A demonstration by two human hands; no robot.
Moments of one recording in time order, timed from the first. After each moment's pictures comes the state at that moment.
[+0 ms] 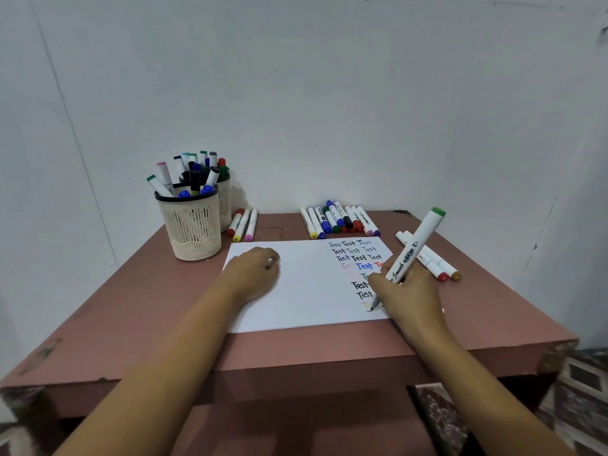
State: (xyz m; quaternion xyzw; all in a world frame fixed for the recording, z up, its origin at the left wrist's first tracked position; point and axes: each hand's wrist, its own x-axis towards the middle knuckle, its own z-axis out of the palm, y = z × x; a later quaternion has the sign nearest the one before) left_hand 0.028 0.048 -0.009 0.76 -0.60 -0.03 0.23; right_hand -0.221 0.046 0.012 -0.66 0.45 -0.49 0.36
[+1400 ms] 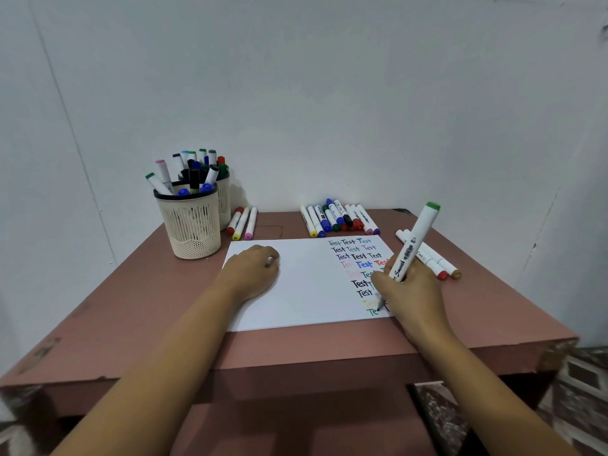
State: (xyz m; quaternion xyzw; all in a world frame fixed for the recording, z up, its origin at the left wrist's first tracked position) left_hand 0.029 0.048 -0.009 0.77 -0.60 -0.03 0.23; right_hand -0.223 0.040 0.008 -0.65 0.48 -0.48 0.34
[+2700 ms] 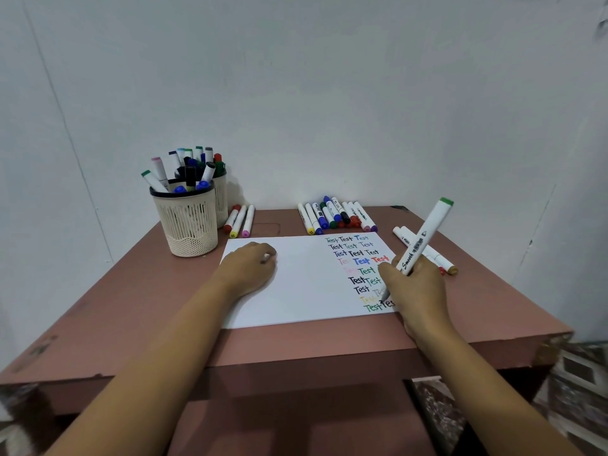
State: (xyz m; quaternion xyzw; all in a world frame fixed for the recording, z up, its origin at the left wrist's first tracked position) left_hand 0.027 0.052 -0.004 0.77 -0.60 -0.04 0.23; right_hand -0.225 0.033 0.003 -0.60 0.51 -0.51 0.35
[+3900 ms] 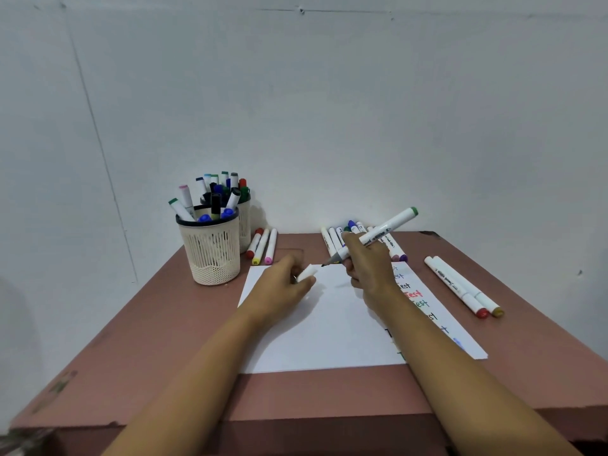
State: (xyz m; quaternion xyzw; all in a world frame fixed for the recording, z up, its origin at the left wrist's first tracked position) left_hand 0.010 0.052 0.010 0.69 -0.58 -0.07 0.43; right_hand -0.122 -0.021 0.042 -0.56 0.38 -0.48 0.56
